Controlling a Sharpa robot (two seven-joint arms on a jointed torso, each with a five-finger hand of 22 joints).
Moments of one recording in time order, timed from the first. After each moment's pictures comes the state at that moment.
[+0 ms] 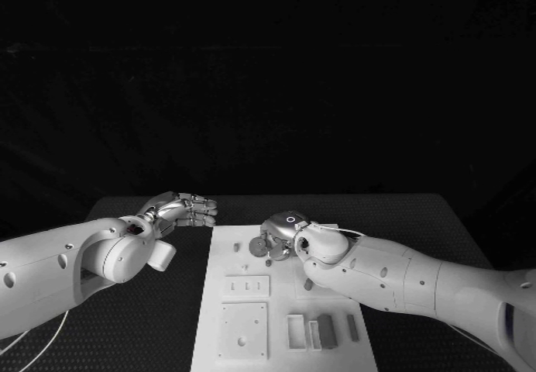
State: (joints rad) left arm 1.39 -0.83 -0.19 1.37 -0.13 -0.19 0.18; left_hand 1.05 -0.05 0.50 -0.27 0.06 0.68 0.19 0.44 0.30 0.97 0.20 0.07 0.10 0.88 0.15 0.27 0.68 0.02 0.80 0.06 0.08 0.74; right arm 1.18 -0.40 -0.09 1.07 -1.79 -0.31 -0.20; right_hand 1.04 -0.18 0.69 -0.04 0.05 0.86 0.14 0.25 0.49 1.07 0.04 1.16 1.16 1.30 -0.08 1.46 0.92 0.20 1.28 -0.05 0.97 1.31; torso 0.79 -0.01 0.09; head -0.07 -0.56
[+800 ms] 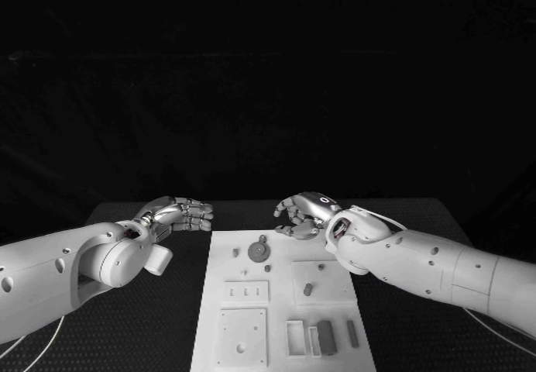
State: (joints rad) left arm 1.39 -0.84 -0.19 1.36 -0.12 -0.19 0.18; left_hand 1.05 -0.05 0.50 -0.27 0.06 0.68 0.19 0.44 0.30 0.97 0.20 0.07 0.09 0.88 0.15 0.27 0.68 0.02 0.80 0.06 0.08 0.74; right arm 1.22 -0.59 -0.02 1.18 -1.47 -0.46 0.06; right_hand 1.05 -0.21 0.64 -0.08 0.05 0.86 0.14 0.25 0.48 1.07 0.04 1.17 1.16 1.30 -0.07 1.46 0.92 0.20 1.28 -0.06 0.97 1.31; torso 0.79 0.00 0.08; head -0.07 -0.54
